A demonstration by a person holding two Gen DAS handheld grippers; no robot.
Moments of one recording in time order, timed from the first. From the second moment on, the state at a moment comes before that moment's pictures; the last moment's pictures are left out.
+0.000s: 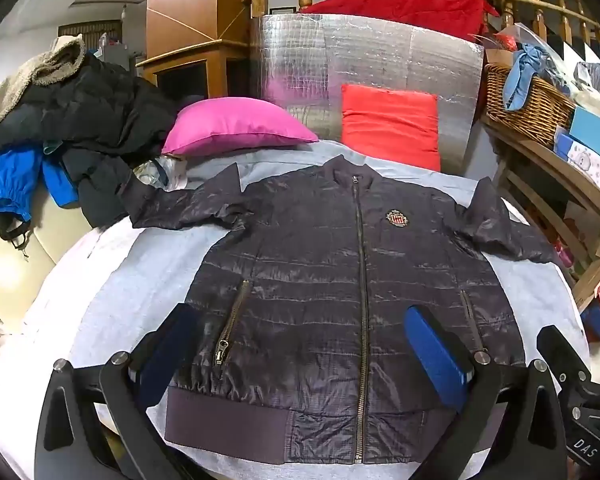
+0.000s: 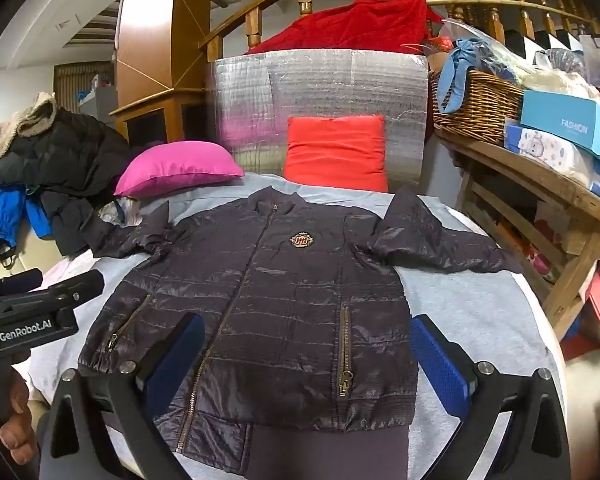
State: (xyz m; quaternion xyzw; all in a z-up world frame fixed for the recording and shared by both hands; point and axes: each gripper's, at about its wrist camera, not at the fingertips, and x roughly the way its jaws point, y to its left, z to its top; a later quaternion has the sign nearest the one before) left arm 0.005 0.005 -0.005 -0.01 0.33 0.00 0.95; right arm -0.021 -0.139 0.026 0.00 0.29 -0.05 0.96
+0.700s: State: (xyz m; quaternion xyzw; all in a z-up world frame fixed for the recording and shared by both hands) left arm 0.005 0.004 -0.007 -0.01 0.33 0.00 0.94; right arm -0.019 -0.137 0.030 0.00 0.29 -0.05 0.96
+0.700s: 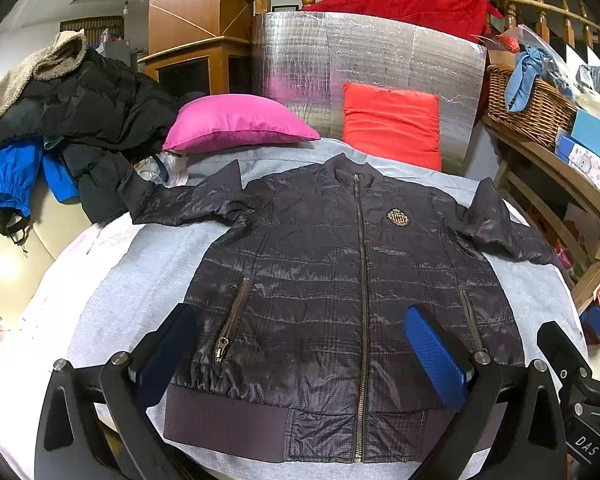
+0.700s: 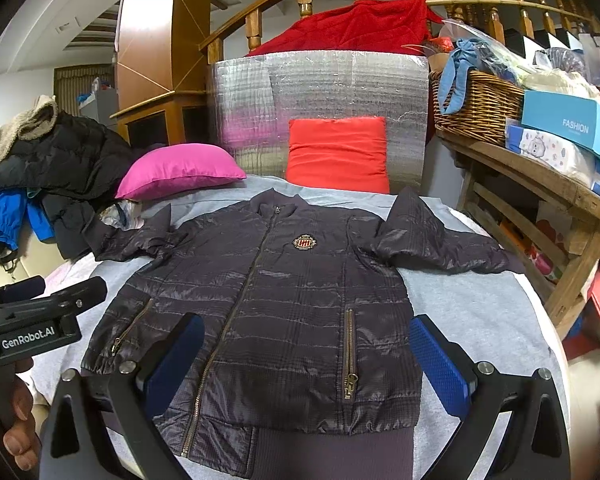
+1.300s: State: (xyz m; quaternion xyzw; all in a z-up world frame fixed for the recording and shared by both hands) left arm 0.009 0.003 -0.013 -0.02 0.34 -0.01 0.94; right arm -0.016 -0.135 0.026 0.01 0.29 -0.05 0.95
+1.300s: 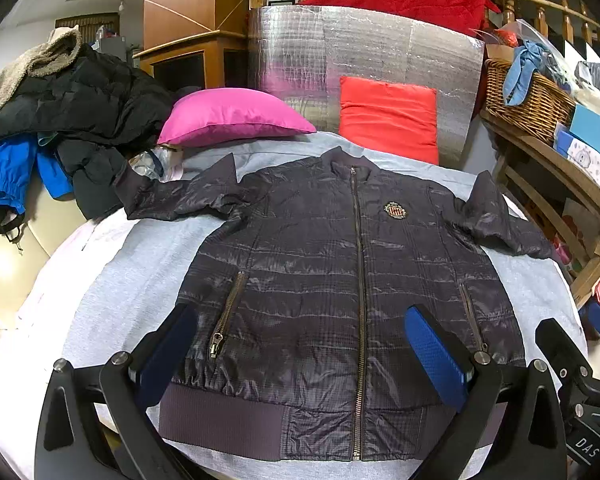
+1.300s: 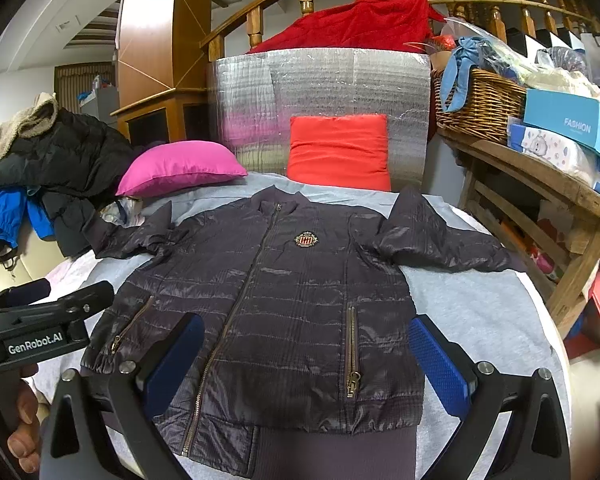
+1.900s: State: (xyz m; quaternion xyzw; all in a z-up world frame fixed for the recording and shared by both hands) left arm 0.018 0.000 -0.020 -0.01 0.35 0.00 0.94; right arm -0.011 -0.143 0.021 0.02 0.29 -0.05 0.95
